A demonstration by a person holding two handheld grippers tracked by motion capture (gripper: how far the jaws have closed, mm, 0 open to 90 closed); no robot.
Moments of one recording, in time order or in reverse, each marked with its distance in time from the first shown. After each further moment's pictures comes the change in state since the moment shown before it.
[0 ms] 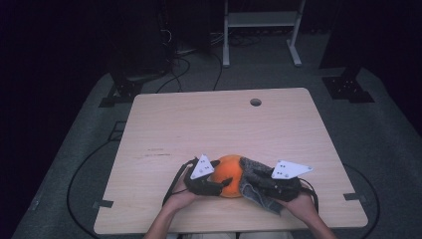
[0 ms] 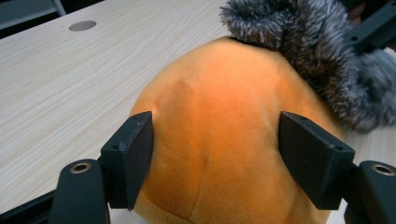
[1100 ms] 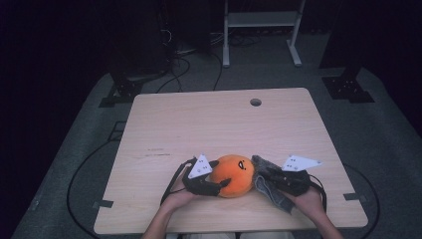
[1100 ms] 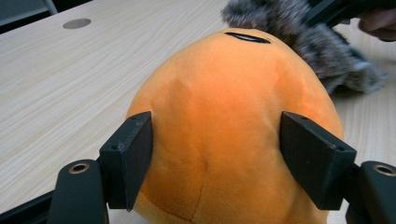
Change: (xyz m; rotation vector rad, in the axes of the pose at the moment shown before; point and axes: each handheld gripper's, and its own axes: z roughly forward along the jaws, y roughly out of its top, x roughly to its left) left arm 0.005 -0.003 -0.001 0.001 -0.023 0.003; right arm -0.025 -0.013 -0.013 0.048 -0.071 0.106
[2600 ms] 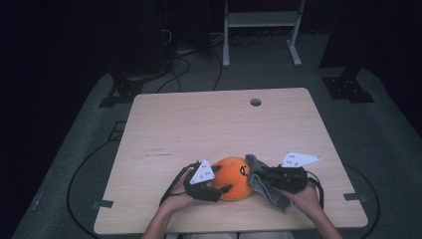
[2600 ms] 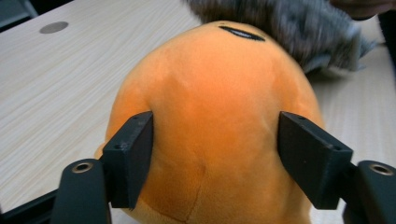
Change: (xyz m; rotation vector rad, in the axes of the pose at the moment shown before) left arm -0.008 0.003 -0.008 0.013 -0.076 0.054; right arm -0.001 0.008 0.006 -0.027 0.107 0.018
